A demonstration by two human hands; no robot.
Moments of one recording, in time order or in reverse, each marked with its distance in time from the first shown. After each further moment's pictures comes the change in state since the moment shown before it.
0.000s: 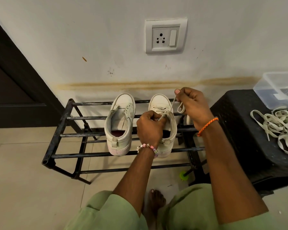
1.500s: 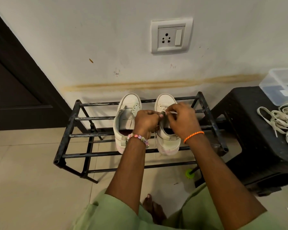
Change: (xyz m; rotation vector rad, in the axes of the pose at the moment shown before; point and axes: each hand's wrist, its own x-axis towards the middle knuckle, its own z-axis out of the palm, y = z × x) left_hand 0.023 0.031 -0.044 -0.177 -0.314 -0.490; right_hand -0.027 0.029 0.040 -0.770 0.008 -0.221
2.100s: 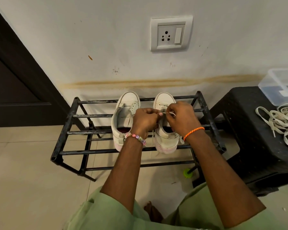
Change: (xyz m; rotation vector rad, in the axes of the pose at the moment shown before) left_hand 0.004 -0.007 -0.001 0.012 -0.040 0.076; right_hand 0.003 0.003 -0.006 -0.140 -0.119 -0.041
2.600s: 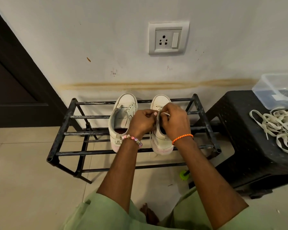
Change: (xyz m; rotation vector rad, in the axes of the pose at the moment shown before) left_hand 0.011 -0.011 -0.005 0.139 -0.086 0.162; right_hand -0.007 -0.013 0.013 0.147 0.166 0.094
